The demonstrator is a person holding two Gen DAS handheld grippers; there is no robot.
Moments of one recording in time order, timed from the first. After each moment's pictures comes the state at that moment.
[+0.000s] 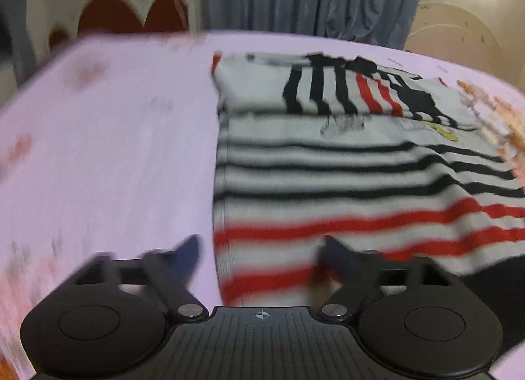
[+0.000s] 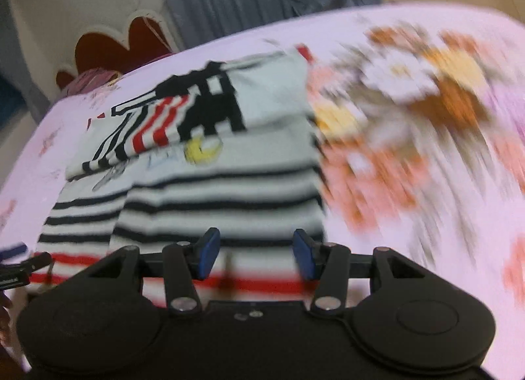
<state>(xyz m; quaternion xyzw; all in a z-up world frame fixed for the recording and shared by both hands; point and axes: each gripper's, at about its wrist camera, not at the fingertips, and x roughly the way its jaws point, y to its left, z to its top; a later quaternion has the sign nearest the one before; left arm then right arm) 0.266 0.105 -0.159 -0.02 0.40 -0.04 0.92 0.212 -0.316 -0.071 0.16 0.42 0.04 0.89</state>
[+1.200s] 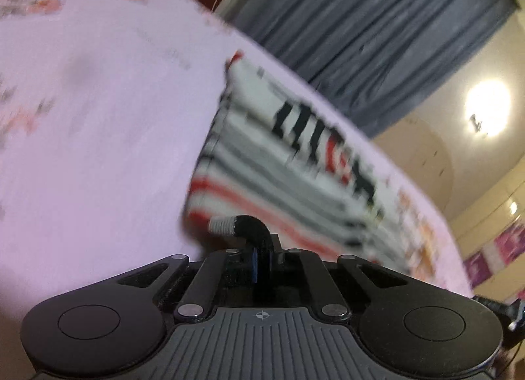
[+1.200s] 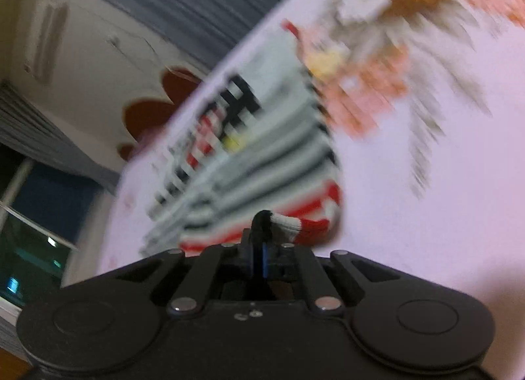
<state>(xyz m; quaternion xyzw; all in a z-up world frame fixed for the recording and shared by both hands) 0.229 0.149 -0.170 -0.30 0.32 -0.09 0.89 0.191 -0.354 -0.087 0.38 0.36 0.14 0.84</state>
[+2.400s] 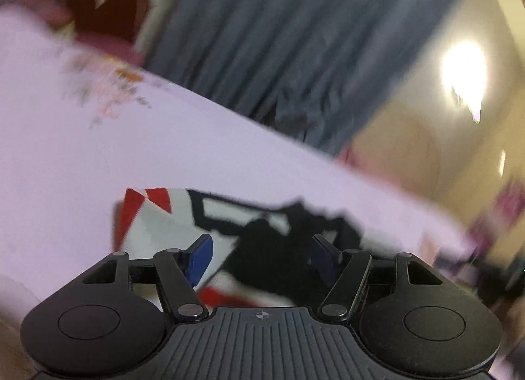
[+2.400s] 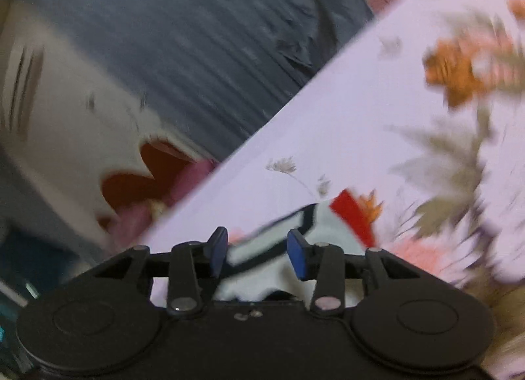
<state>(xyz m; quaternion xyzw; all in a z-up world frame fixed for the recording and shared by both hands) 0.559 0.116 -0.139 -0.16 0.32 -0.18 0.92 0.478 -0.369 -0.076 0.29 0.31 0.08 0.90</state>
